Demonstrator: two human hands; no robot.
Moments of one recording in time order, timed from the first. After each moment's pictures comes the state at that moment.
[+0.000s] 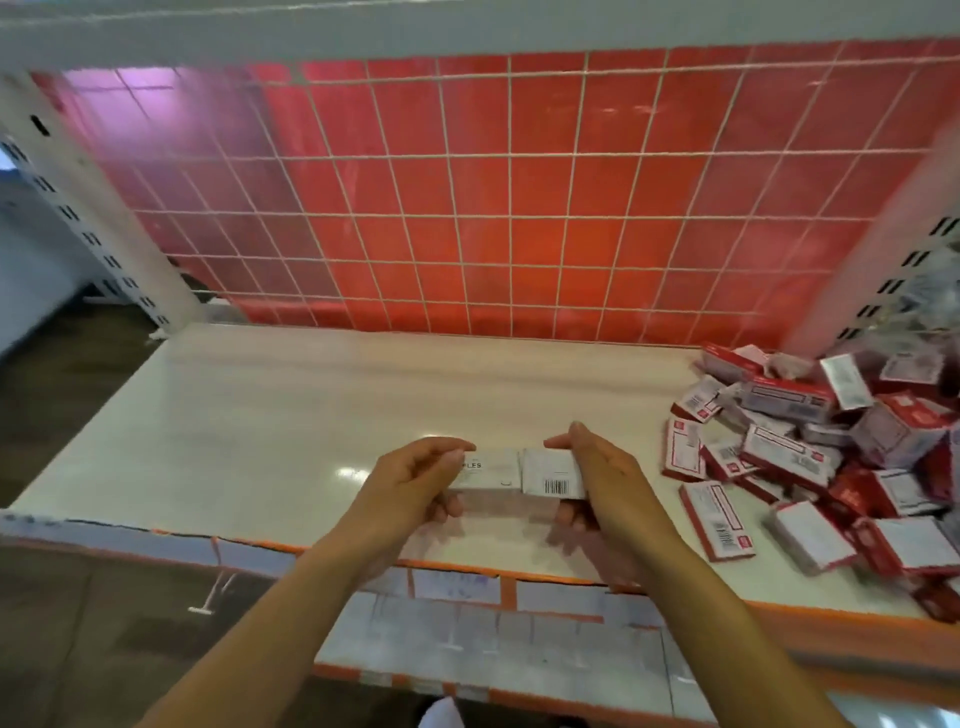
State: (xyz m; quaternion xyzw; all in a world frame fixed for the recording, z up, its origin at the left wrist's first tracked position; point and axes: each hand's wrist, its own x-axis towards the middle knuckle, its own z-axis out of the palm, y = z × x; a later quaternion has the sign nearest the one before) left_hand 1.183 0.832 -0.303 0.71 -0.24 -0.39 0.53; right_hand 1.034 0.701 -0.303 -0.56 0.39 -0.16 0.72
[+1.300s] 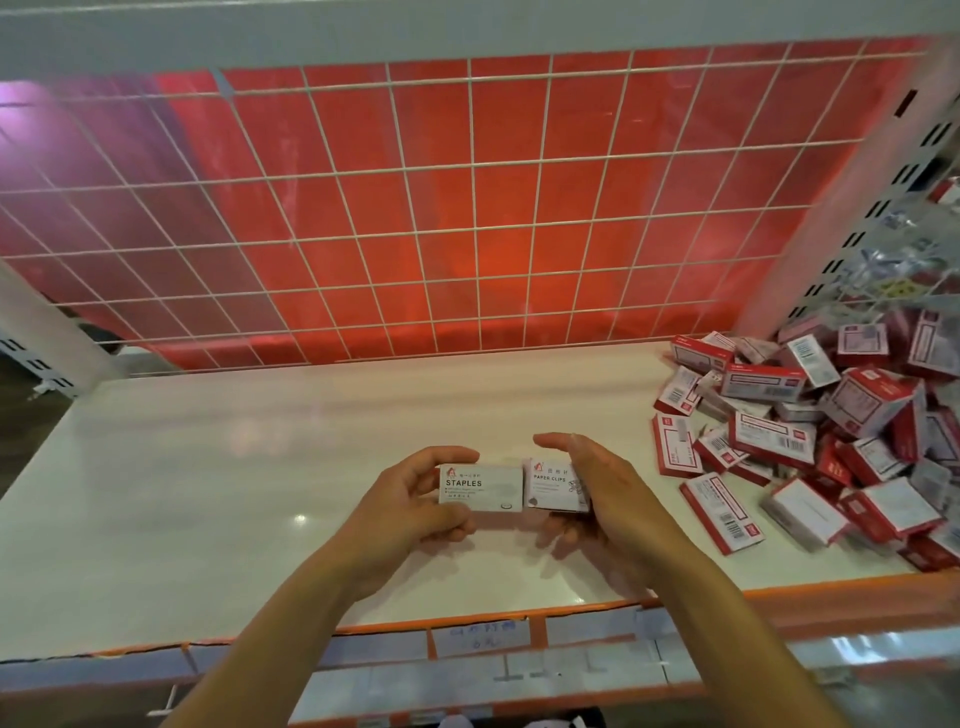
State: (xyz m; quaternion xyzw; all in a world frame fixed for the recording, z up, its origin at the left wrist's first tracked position) left_hand 1.235 0.816 -0.308 0.63 -0.30 -0.52 0.49; right_hand 1.054 0.699 -0.314 -0.54 0.38 -0.17 0.73
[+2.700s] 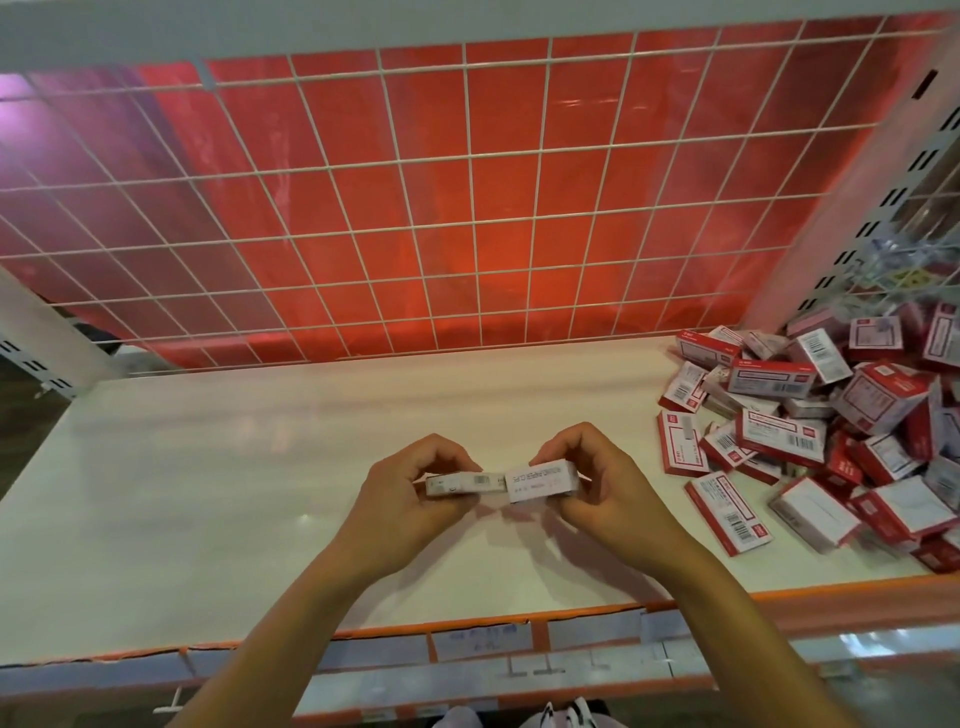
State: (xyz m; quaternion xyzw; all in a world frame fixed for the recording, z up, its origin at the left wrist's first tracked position) left_hand 1.240 0.807 -0.312 0.70 -0.49 -0.29 0.43; right_hand 1.052 0.687 -0.326 -0.73 0.27 -0.22 0.58
